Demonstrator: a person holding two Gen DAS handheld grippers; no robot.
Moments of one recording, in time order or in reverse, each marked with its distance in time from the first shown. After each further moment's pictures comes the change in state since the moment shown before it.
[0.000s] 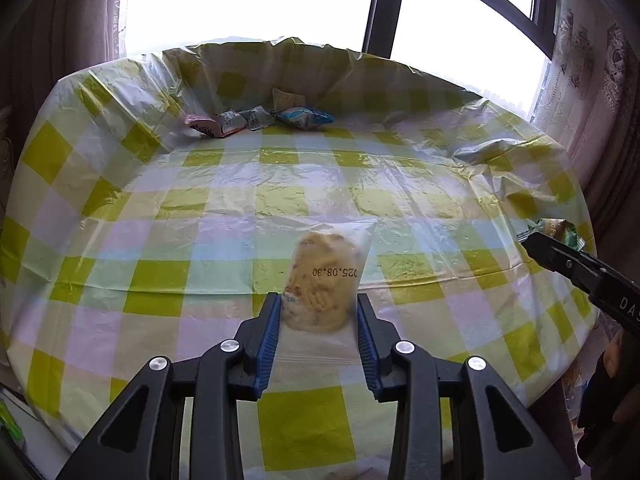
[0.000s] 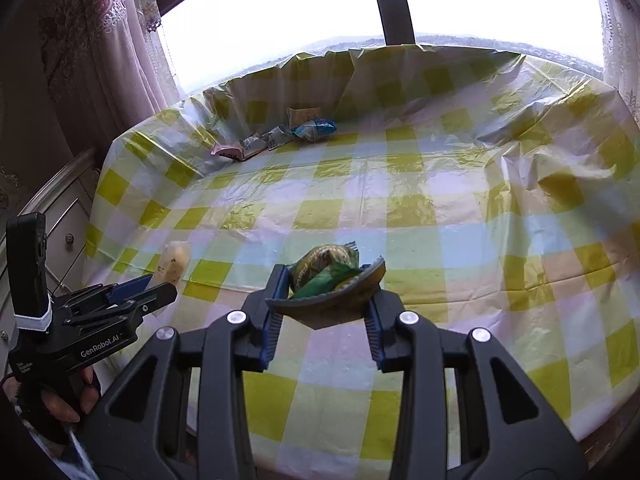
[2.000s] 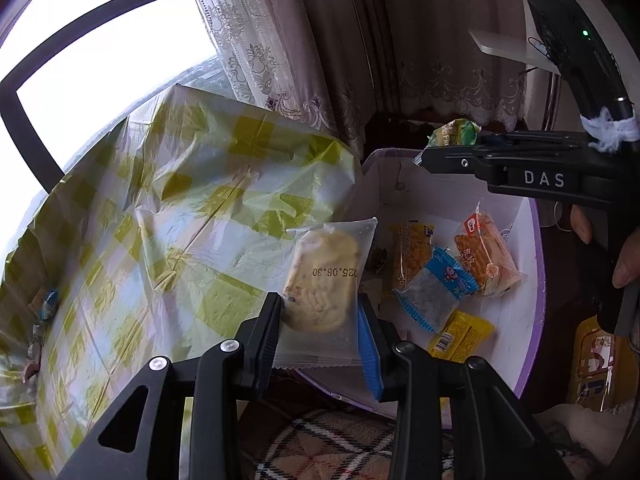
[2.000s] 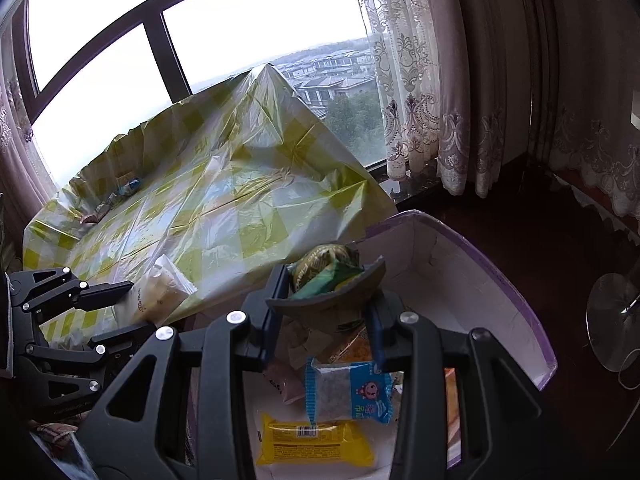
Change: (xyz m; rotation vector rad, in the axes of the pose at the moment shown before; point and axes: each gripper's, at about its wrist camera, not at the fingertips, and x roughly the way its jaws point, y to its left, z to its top) left arm -0.048 -0.364 -0.096 0.923 0.056 -0.353; right arm -0.228 -0.236 -0.137 0.370 -0.103 -0.410
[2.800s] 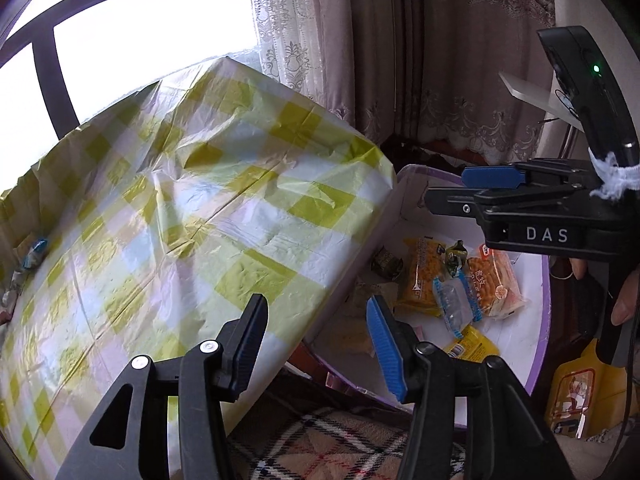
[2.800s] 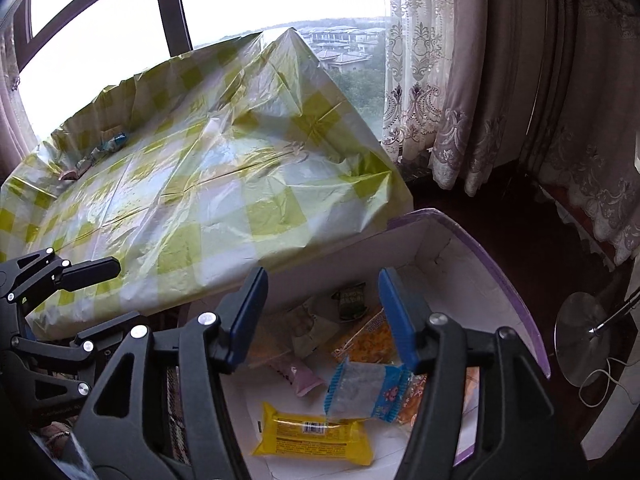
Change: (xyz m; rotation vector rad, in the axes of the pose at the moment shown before) left arm 0.002 0.056 -0.032 -0.212 -0.047 -0.040; right arm 0.026 0.059 0.009 -0.144 0.119 -0.090
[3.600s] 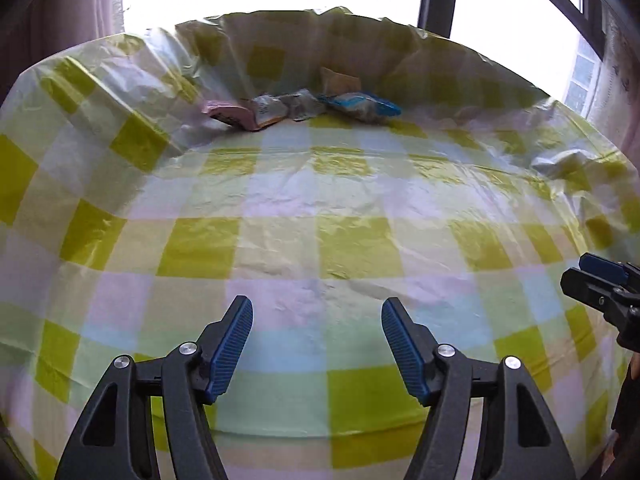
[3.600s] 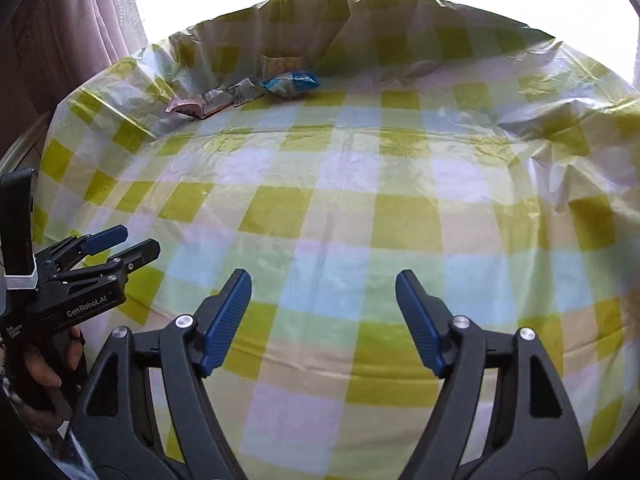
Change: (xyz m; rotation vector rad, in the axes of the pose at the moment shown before) left arm -0.031 0.393 -0.145 -0.795 0.030 0.527; right arm 0.166 0.334 0.100 -0.384 0.123 0.380
